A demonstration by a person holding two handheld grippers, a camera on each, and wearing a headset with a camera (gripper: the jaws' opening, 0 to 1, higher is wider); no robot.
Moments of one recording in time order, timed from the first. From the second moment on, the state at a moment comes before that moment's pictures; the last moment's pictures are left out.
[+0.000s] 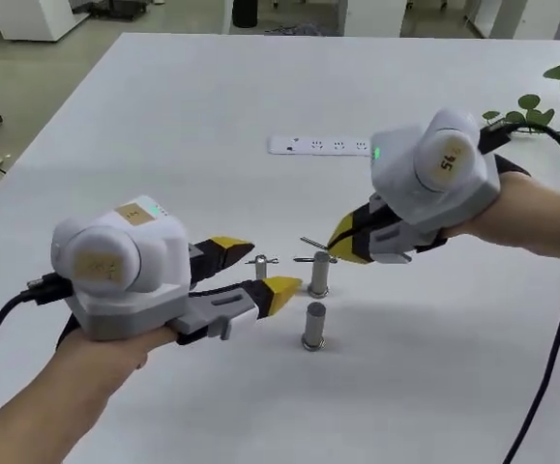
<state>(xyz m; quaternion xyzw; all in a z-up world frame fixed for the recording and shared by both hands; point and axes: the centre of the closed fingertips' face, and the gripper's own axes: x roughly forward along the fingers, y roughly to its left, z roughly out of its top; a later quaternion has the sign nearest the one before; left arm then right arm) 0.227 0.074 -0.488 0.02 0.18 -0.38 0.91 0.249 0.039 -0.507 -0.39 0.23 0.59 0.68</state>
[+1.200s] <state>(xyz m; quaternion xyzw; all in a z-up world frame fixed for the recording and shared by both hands) 0.215 0.055 -0.486 -0.04 0.21 -0.41 0.89 0.210 0.059 -0.496 -0.43 0.15 0.62 0.64</state>
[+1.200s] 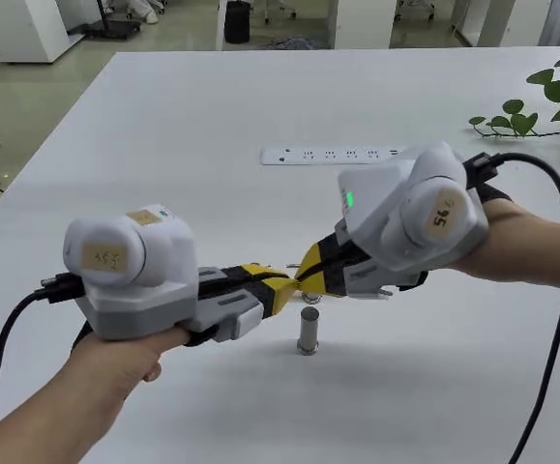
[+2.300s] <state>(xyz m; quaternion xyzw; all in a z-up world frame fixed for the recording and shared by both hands) 0.204 0.059 -0.500 0.03 0.21 -0.44 0.87 0.210 0.041 -0.508 -0.20 0.26 0.61 0.72</state>
